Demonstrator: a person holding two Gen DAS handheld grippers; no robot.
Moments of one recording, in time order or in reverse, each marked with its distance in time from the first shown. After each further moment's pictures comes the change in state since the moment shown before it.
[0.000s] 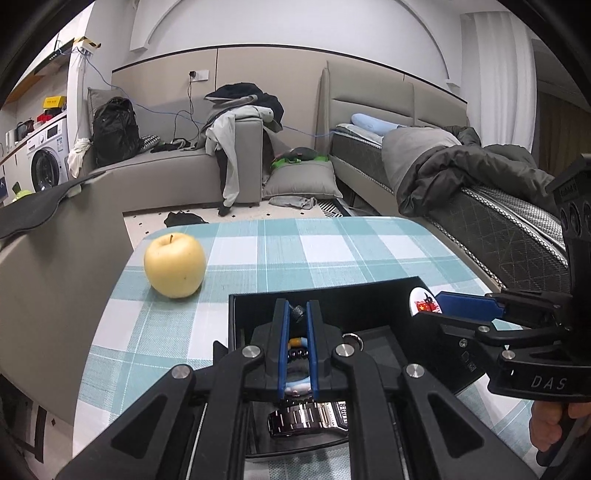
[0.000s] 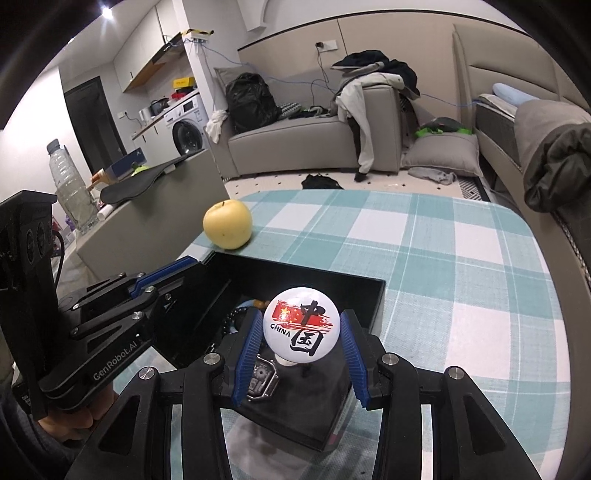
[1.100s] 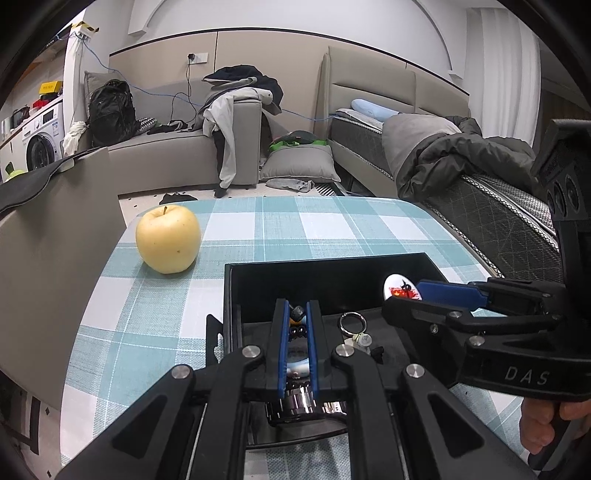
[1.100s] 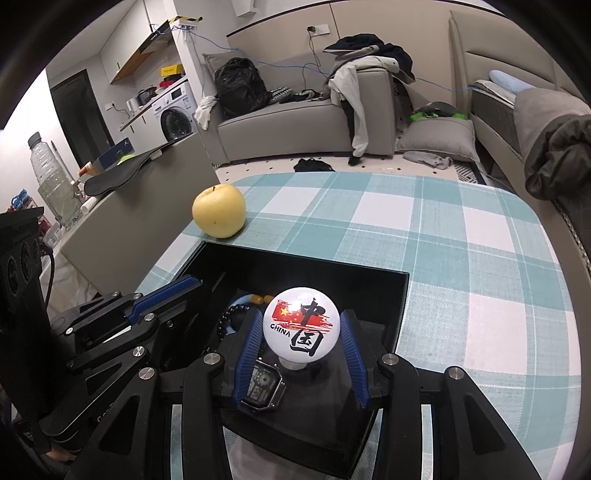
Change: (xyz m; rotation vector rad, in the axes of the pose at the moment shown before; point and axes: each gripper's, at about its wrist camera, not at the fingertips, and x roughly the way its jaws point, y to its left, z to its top) left arm 0.011 0.005 -0.008 -0.021 0.063 -0.023; right arm 0.026 0.010 0.003 0.027 0.063 -0.034
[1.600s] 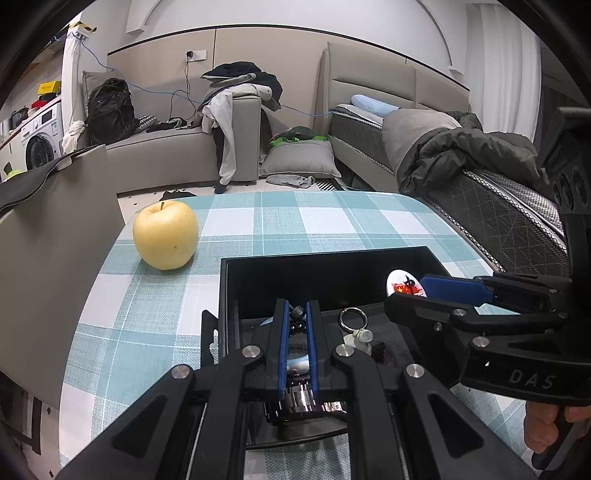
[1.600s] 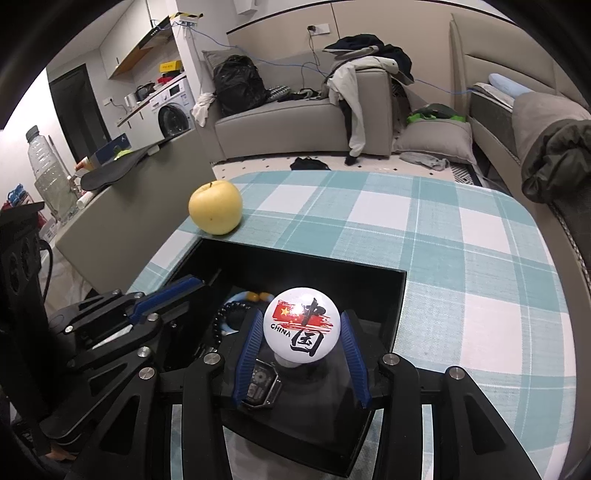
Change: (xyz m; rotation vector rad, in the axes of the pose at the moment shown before) left arm 0.002 -0.001 -0.003 0.011 0.014 0.005; right arm -0.002 0.002 -0.001 -0.017 -0.007 -0.022
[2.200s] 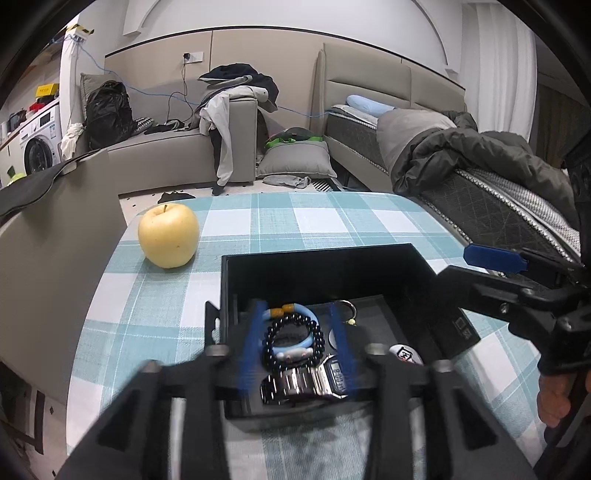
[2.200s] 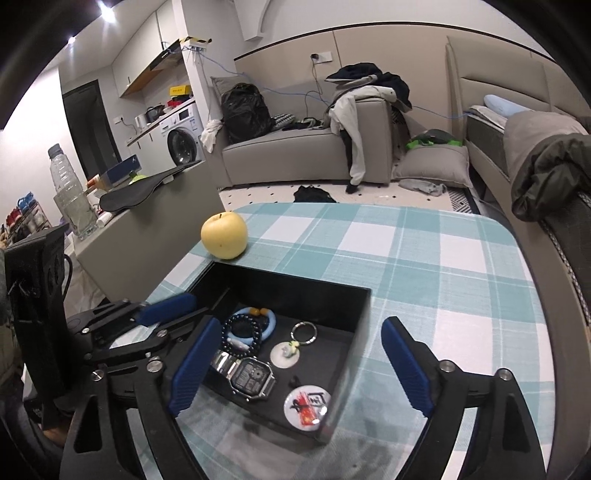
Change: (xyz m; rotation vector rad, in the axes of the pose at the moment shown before) left arm -0.020 0.000 -0.004 -0.001 -0.002 -0.015; right arm -0.044 -0.014 -0.005 -0.006 -0.108 0.015
